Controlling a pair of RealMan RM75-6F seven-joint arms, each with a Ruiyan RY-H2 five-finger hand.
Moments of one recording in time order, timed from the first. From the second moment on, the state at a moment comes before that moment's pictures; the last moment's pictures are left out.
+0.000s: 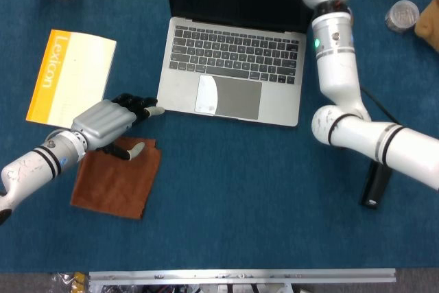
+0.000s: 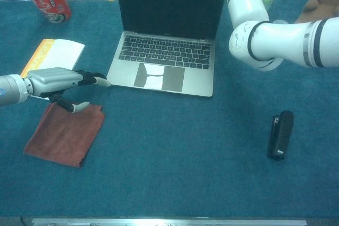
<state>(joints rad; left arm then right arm) -0.79 -1.31 0.17 -1.39 1.60 0.71 -0.34 1.14 -1.85 0.48 -0.93 -0.70 1.05 -0.83</state>
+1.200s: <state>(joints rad) -0.70 -1.21 0.12 -1.47 1.48 0.85 -0.23 0.97 -1.59 0.45 -1.48 -0.76 1.16 -0.74</state>
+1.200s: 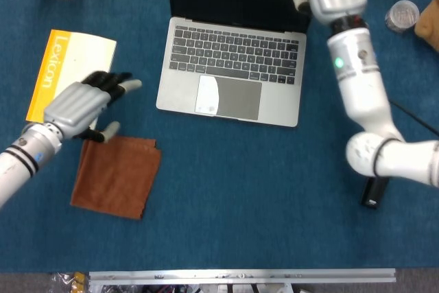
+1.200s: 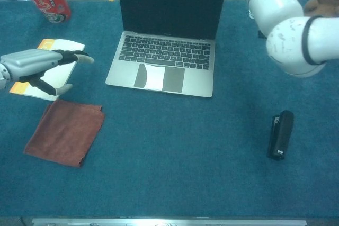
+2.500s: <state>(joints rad) -0.20 -1.01 0.04 -1.73 1.33 1.47 0.06 0.25 -1.14 -0.03 -2.00 -1.27 1.57 -0.30</state>
